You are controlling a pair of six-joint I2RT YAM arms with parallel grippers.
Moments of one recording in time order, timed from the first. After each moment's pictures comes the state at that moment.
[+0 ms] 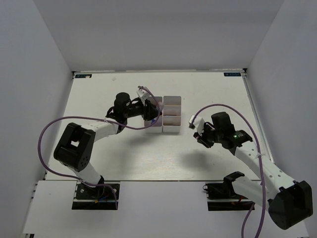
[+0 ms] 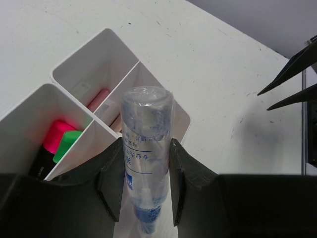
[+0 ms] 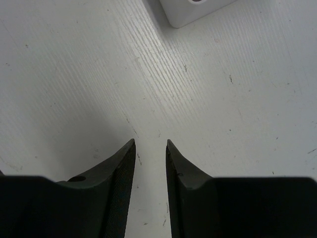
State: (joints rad) left arm -0.43 1.62 0.83 0.61 0.75 -0.13; right arm 0.45 0.96 0.67 -0.58 -0.33 -0.61
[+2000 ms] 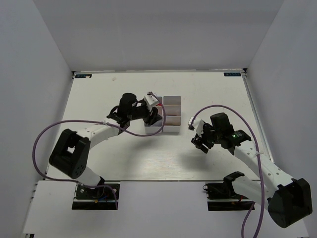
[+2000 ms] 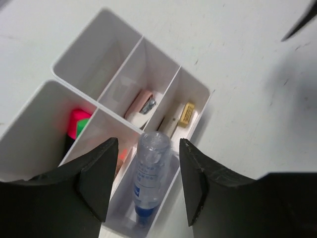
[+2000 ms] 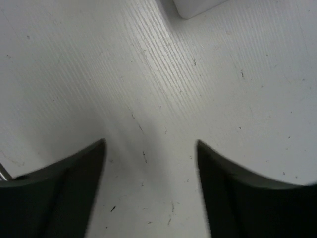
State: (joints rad) left arm -0.52 1.56 0.88 0.29 0.57 0.25; right arm 0.45 0.98 0.66 -0.58 -0.34 -0.63
